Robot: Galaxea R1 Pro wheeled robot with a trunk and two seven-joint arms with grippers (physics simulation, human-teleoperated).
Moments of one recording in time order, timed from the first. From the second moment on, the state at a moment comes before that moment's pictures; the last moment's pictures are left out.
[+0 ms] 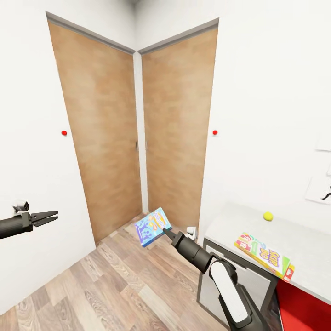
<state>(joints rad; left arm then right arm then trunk) -0.82 0.65 0.31 -0.57 0.04 0.72 -1.57 -0.32 0.11 0.17 -1.31 -0.93 0.54 0.35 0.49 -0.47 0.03</state>
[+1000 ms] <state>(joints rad) -0.82 0.65 0.31 -0.57 0.04 0.72 -1.57 -0.32 0.11 0.17 -1.31 -0.93 0.54 0.35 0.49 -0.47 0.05</state>
